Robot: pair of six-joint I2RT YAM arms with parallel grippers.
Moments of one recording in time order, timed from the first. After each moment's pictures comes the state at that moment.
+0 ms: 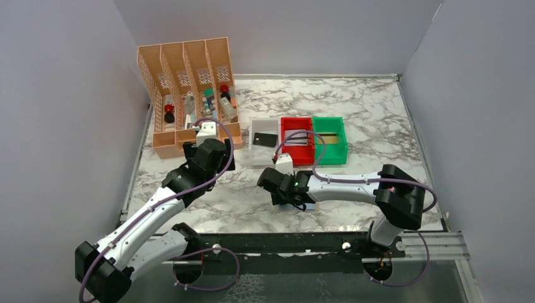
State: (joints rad) left arm -0.62 0.89 0.74 -0.52 -0.56 -0.44; right arm 1.18 1.65 1.01 -0.51 0.44 0.87
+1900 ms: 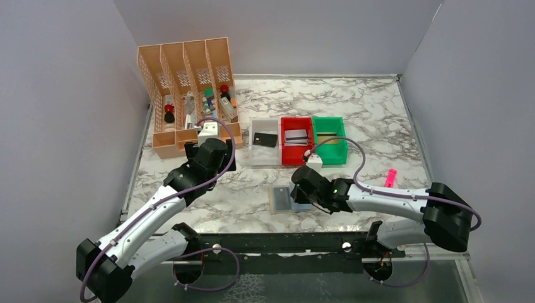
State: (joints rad) left arm -0.62 0.90 0.74 -0.52 -0.55 -0.44; right arm 1.06 1.29 0.66 -0.26 0.33 0.93
